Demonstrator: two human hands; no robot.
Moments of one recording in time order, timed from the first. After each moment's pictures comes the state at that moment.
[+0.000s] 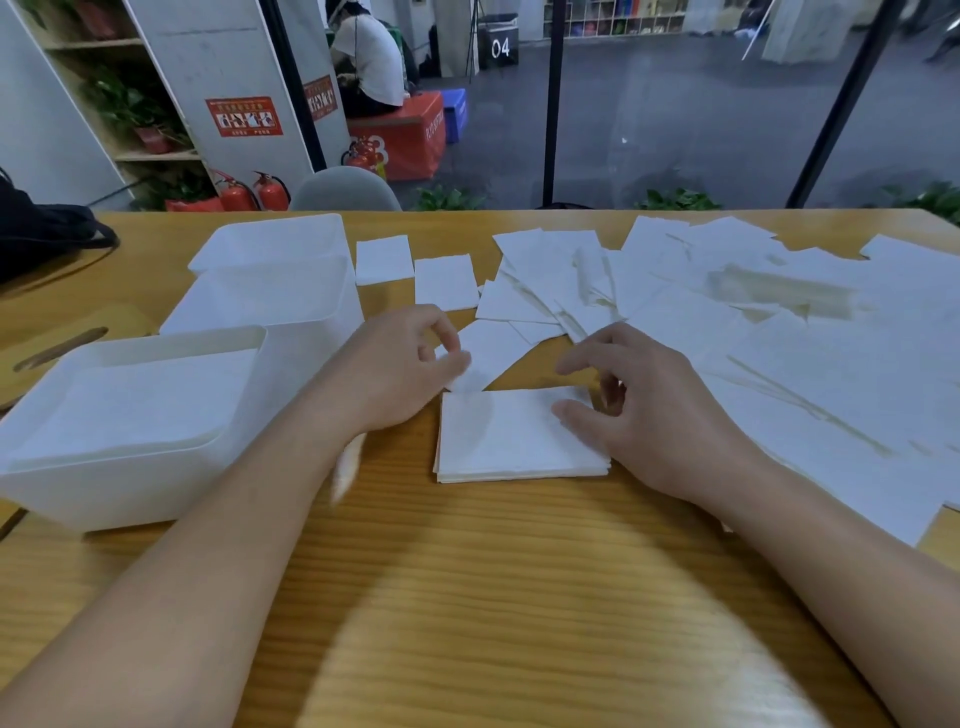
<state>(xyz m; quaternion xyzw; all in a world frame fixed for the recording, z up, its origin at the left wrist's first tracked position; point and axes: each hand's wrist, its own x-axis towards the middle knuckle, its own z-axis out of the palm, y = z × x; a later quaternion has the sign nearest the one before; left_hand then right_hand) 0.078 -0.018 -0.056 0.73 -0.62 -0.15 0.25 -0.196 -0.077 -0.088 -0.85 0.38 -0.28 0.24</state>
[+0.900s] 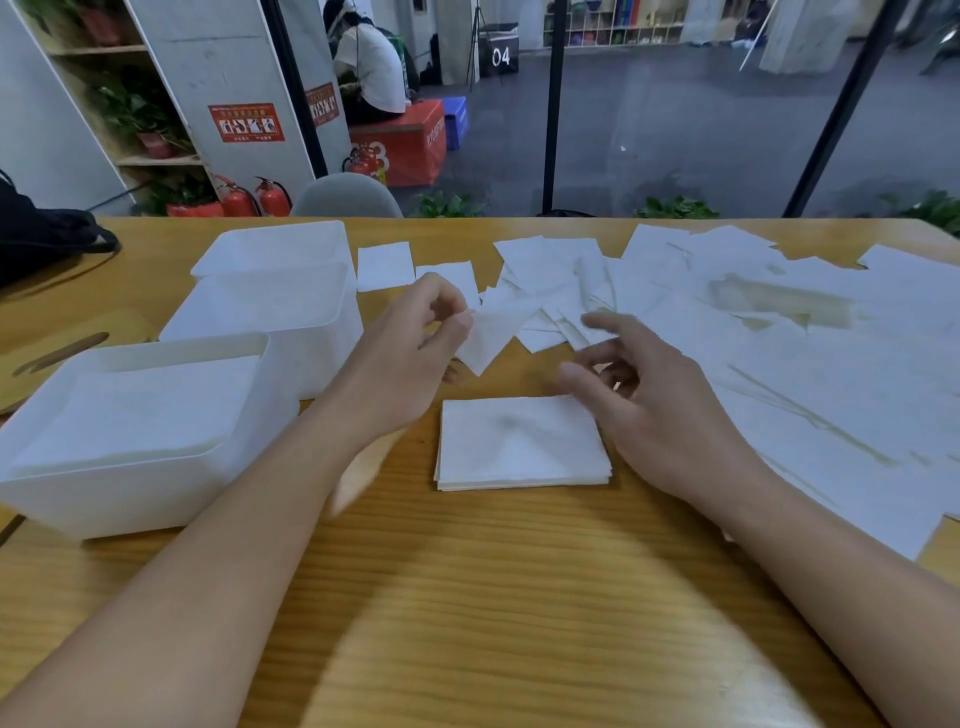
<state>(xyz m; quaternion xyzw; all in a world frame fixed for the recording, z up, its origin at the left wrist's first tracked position) 0.068 -0.021 -0.057 0.62 -0.60 -0.23 0.45 -0.191 -0.072 -0.080 -0.78 0.42 -0.34 0.32</state>
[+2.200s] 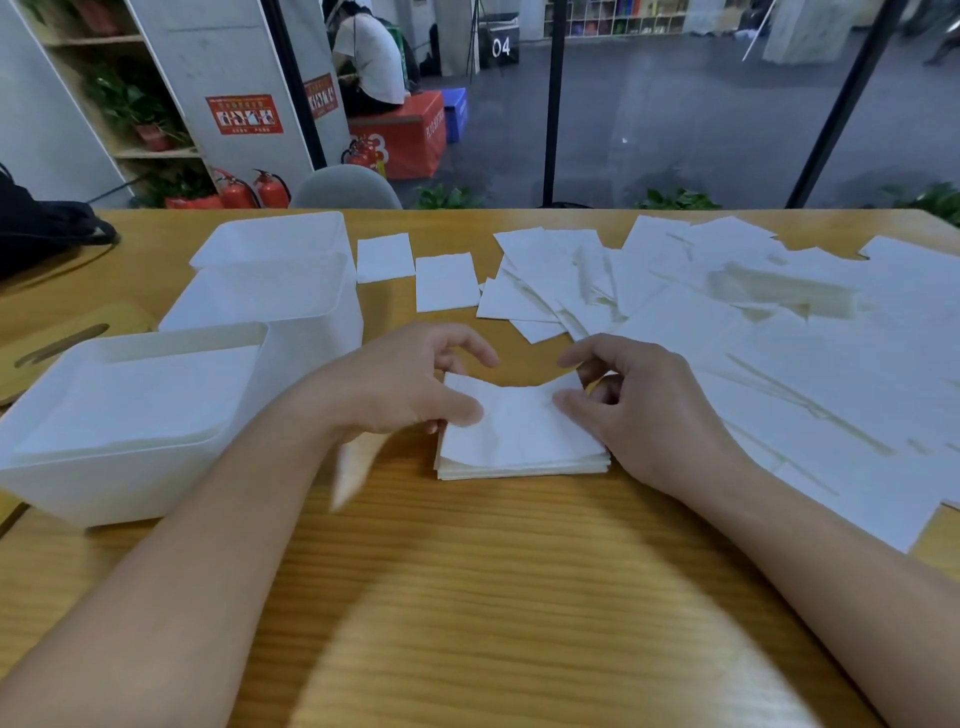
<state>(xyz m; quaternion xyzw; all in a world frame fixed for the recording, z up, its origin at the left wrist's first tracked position) 0.075 -0.010 -0.048 0.65 -0.63 -0.35 0.24 -0.188 -0.072 -0.092 -0.78 0.41 -0.33 0.33</state>
